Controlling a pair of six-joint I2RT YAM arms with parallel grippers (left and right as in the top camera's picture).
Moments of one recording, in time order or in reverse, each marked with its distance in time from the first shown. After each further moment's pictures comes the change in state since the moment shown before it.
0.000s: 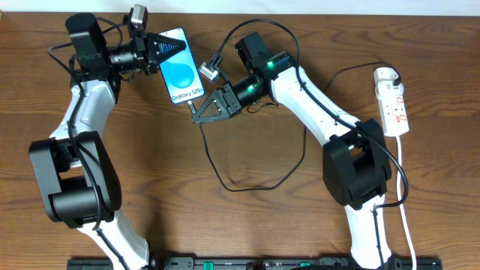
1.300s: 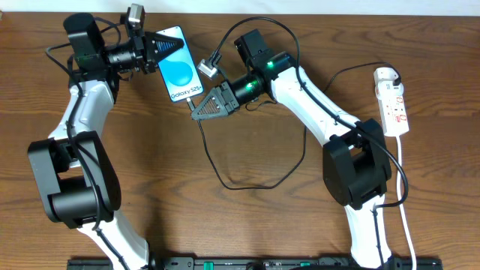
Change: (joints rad) left arm 0.008 0.000 0.000 0.006 -0.032 0.000; right arm -0.004 0.000 0.000 0.109 0.035 0.078
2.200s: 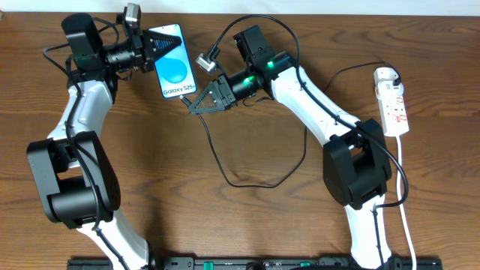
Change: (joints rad) left arm 0.005 0.000 0.000 -0.002 -0.052 -0.001; right arm -0.001 0.000 0.000 0.114 0.021 0.146
